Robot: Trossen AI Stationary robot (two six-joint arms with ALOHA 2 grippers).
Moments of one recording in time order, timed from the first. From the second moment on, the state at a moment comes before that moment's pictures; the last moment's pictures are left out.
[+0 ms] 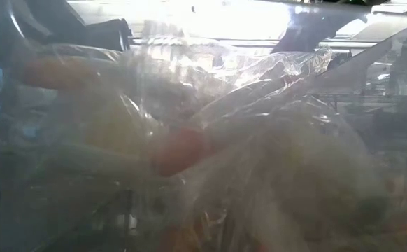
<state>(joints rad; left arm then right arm) 0.00 1.41 0.66 -0.50 -0.27 -0.97 -0.64 1.04 0.90 -0.34 -0.22 0.07</state>
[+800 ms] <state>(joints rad) 0.00 1.47 0.66 -0.47 -0.24 -0.97 -0.64 1.04 0.90 -0.34 -0.21 0.07</state>
